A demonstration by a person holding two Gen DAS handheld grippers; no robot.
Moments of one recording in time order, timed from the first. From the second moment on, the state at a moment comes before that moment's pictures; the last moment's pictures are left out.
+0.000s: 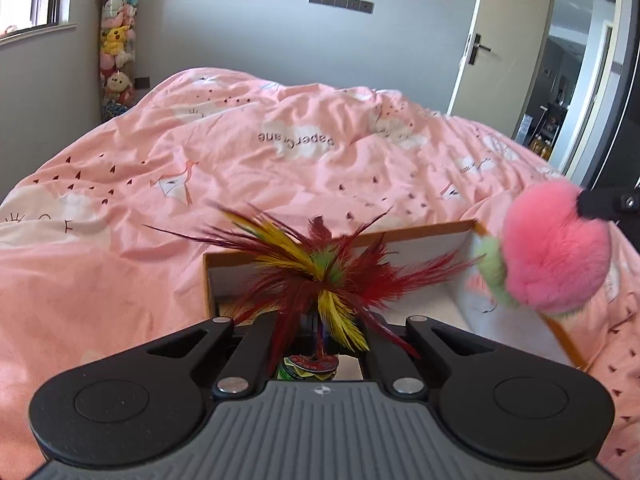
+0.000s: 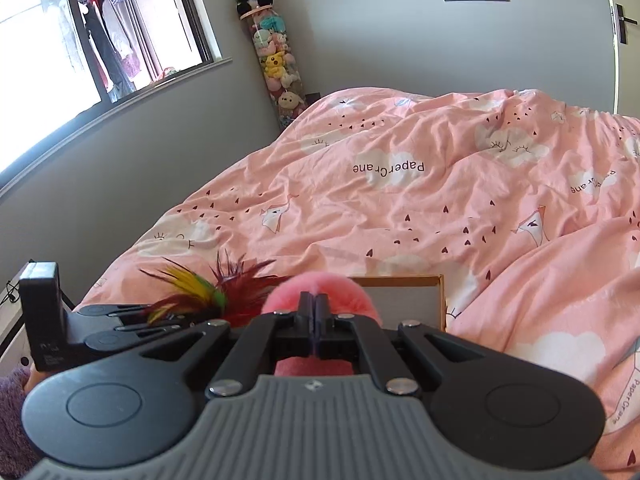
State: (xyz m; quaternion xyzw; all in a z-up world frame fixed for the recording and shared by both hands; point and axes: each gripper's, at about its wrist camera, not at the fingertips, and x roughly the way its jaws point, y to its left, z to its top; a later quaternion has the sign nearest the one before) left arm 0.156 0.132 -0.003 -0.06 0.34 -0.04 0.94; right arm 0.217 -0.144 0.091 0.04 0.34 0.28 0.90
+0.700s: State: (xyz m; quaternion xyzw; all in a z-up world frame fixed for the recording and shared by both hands) left arm 0.129 0.153 0.004 -0.09 0.32 -0.01 0.94; right arm 0.264 -0.110 0.034 0.01 0.39 0.25 0.88
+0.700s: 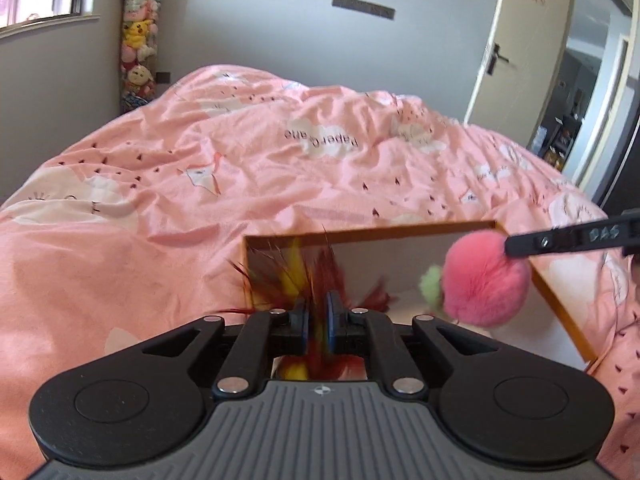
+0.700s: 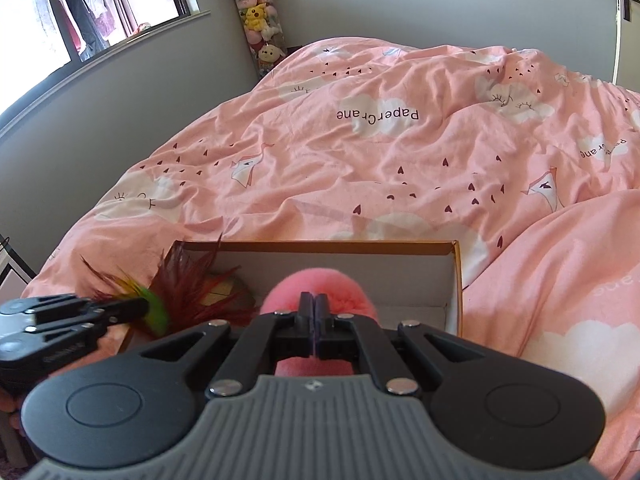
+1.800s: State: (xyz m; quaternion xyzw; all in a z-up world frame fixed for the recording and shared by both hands) left arm 0.095 0.168 -0.007 -0.14 0.33 0.04 0.93; right arm 0.335 -0.078 -0.056 -0.01 0.55 0.22 0.80
